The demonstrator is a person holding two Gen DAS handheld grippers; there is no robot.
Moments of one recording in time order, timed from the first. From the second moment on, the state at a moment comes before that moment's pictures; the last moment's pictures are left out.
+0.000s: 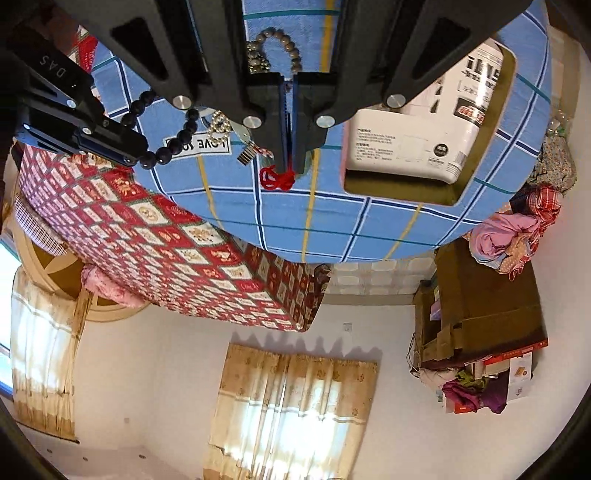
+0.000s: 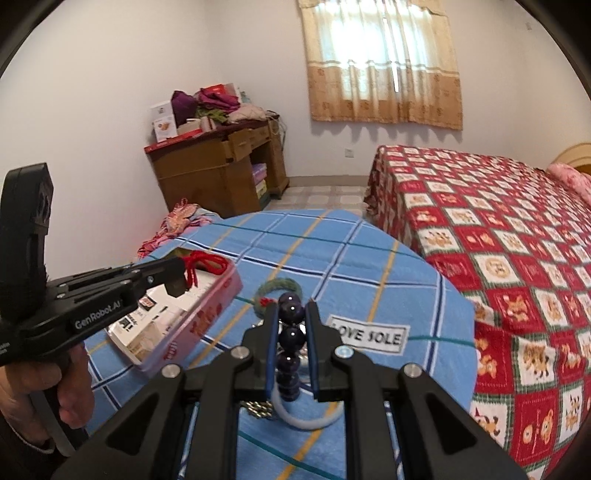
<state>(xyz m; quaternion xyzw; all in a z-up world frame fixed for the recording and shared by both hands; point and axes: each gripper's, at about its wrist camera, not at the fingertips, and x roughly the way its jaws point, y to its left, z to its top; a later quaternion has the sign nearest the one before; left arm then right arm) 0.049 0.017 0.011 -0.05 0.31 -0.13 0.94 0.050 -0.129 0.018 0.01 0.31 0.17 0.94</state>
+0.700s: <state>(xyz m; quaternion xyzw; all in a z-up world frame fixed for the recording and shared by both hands) 0.072 0.096 0.012 -0.07 0.31 -0.08 0.95 0.094 -0.038 0.028 -0.04 0.30 0.28 0.91</state>
